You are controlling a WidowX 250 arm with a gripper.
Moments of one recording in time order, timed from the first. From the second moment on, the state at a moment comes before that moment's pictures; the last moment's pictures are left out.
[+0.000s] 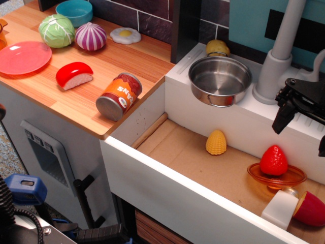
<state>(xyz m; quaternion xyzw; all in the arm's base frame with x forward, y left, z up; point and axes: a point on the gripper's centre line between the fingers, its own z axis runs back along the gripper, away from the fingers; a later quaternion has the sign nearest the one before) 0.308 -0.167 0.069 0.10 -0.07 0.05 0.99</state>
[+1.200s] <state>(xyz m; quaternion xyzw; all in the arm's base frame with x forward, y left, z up) 0.269 0.049 0.090 0.25 -0.07 -0.02 0.97</state>
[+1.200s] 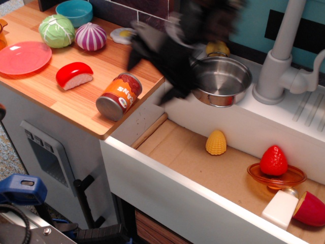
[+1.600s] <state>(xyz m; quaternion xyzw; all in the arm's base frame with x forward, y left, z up) 0.274 0.087 0.084 0.22 -0.09 0.00 0.97</state>
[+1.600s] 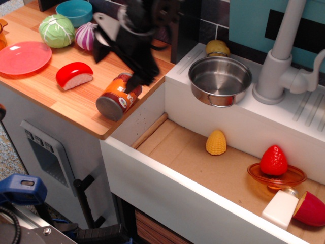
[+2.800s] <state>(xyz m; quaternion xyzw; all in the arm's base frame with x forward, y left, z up) 0.284 0.094 0.027 0.10 -0.10 0.01 0.99</state>
